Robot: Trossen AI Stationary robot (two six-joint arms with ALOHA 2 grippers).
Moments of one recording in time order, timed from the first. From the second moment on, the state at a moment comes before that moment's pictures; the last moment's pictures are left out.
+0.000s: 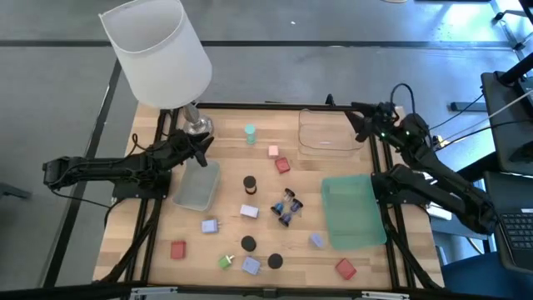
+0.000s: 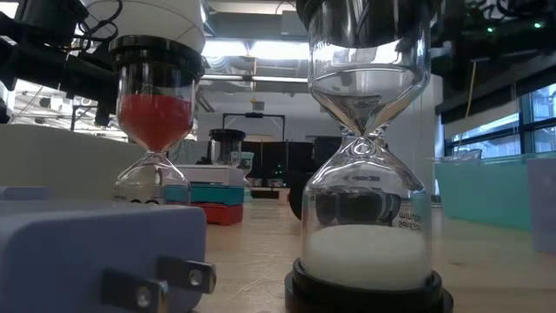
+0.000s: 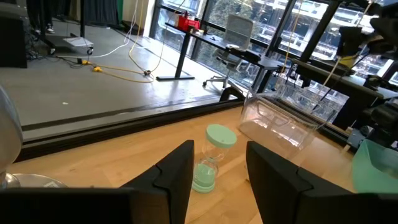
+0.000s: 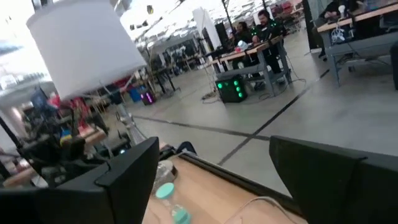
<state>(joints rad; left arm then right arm) 0.23 0.46 0.07 0.29 -0.50 -0.38 -0.78 0.50 0.41 0.15 -0.19 0.39</state>
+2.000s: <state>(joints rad) 0.23 0.46 0.07 0.29 -0.50 -0.38 -0.05 1.49 1.01 -0.19 0.25 0.47</state>
